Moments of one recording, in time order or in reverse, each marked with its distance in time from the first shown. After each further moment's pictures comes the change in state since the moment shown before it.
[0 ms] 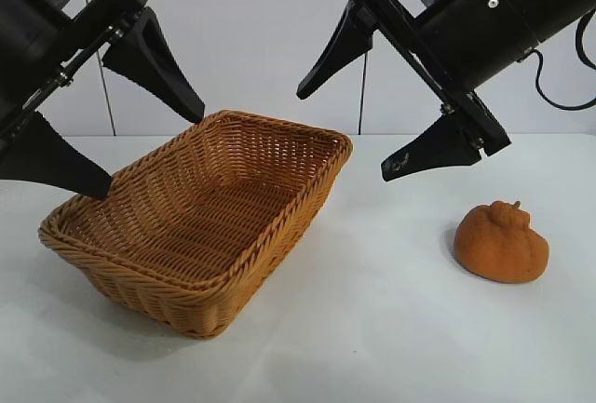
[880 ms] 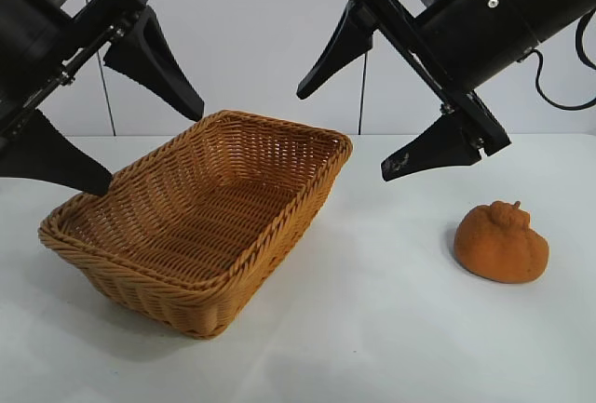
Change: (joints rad) left arm 0.000 0.000 0.000 0.000 -0.022 0.000; right arm 0.000 0.000 0.000 0.000 0.000 0.000
